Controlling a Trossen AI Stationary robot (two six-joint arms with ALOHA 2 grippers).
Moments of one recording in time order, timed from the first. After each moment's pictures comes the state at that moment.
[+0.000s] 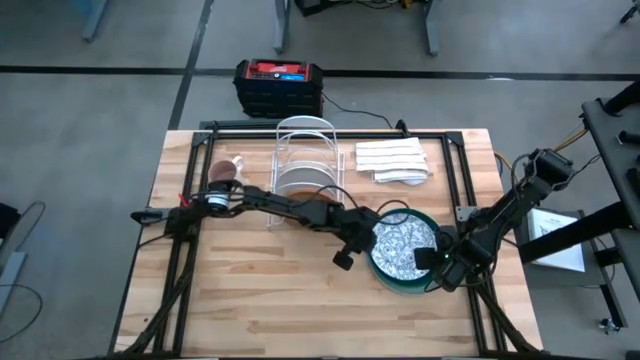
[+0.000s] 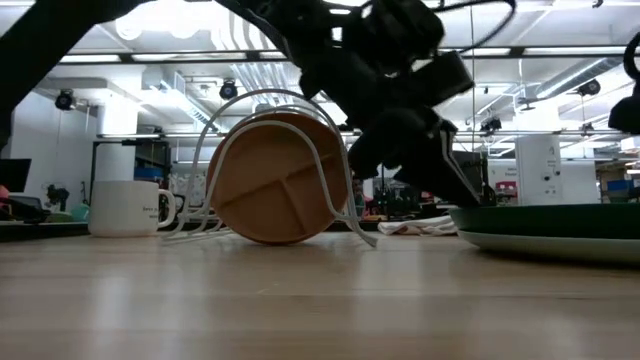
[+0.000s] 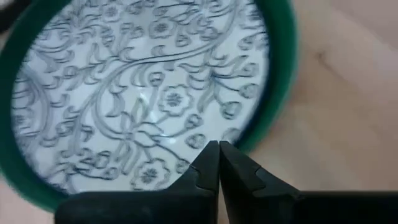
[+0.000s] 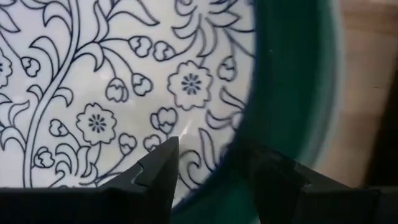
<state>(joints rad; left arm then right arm) -0.04 2.27 1.69 -0.24 0.19 0.52 0.83 1.21 0.57 -0.93 0.20 2.27</state>
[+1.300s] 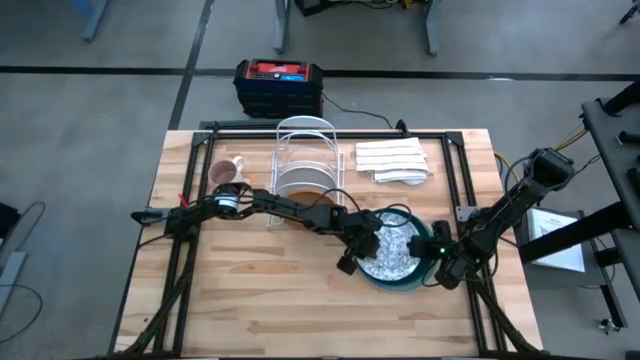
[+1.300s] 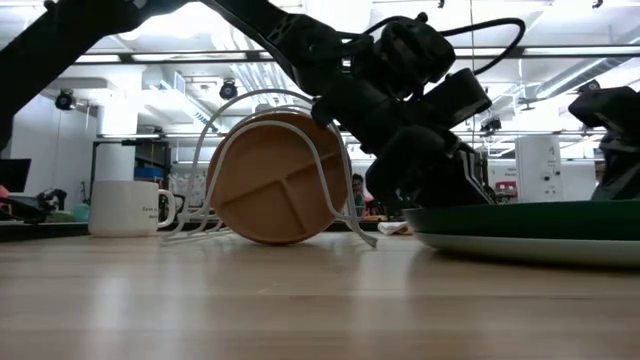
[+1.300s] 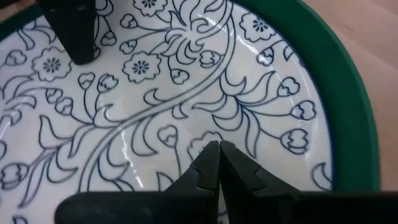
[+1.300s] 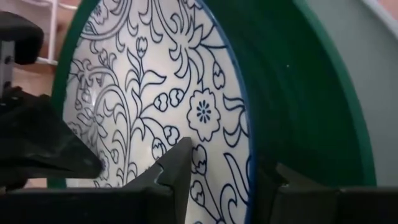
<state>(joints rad) -0.03 2.38 1.74 -0.15 0.28 0.49 0.83 1.21 0.31 -0.46 0.72 2.33</state>
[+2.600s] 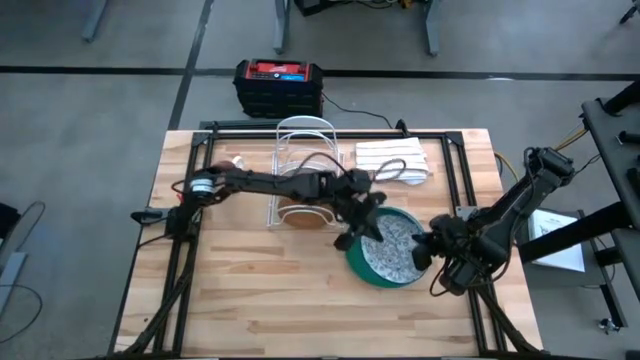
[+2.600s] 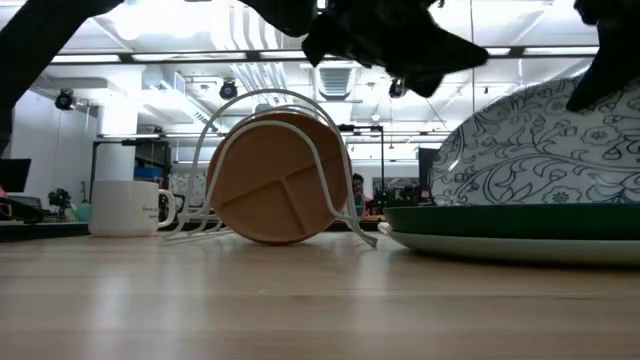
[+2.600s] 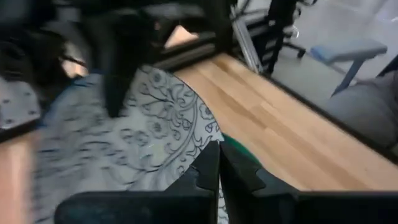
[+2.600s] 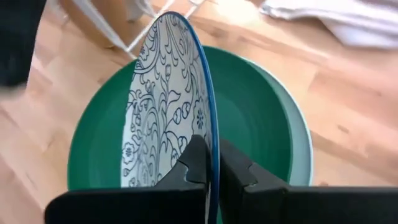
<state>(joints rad) 0.05 2.15 1.75 -0.15 0.62 0.34 0.84 1.19 0.81 -1.15 0.76 1.83</state>
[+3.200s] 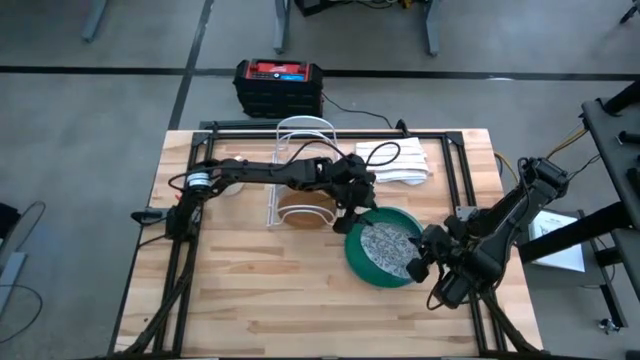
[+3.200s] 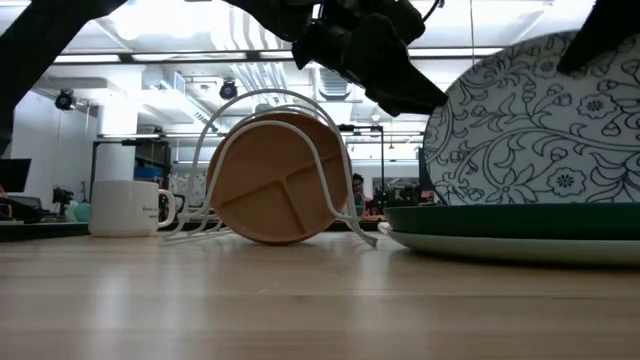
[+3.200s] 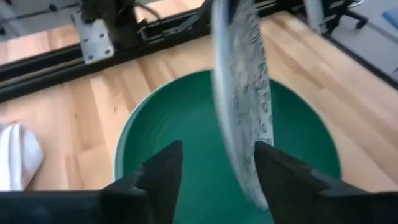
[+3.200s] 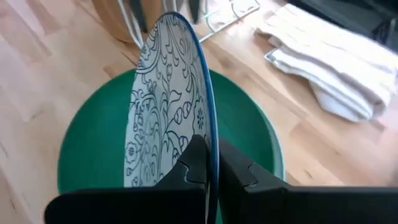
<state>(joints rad) 0.14 2.11 1.75 -0.32 0.46 0.39 0.84 1.37 1.06 -1.33 0.80 1.60</state>
